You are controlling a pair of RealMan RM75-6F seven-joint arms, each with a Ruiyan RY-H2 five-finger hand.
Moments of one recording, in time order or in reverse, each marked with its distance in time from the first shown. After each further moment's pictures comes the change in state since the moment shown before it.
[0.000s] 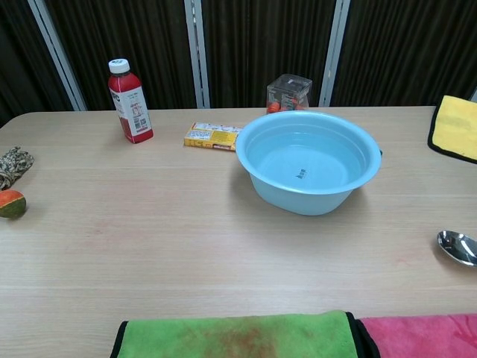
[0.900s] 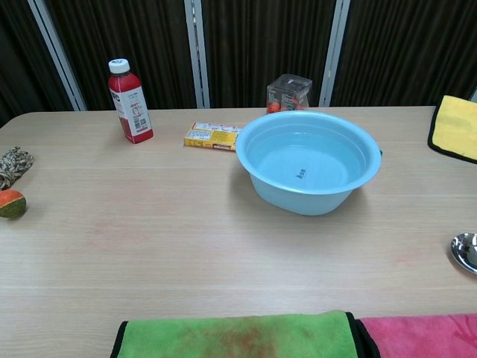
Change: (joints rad) left arm -0.003 -0.002 0.004 -0.002 0.004 -0.003 0.001; right arm 0.026 0.168 -0.016 -0.169 0.059 -0.035 0.012
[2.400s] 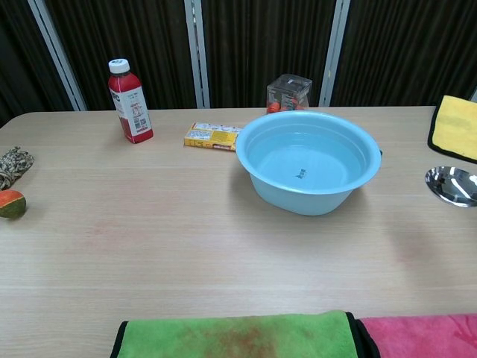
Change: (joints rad) left arm -0.008 -0.004 0.003 -0.001 -0.003 -0.014 0.004; right arm 0.172 0.365 0.072 -0.326 0.096 -0.175 0.109
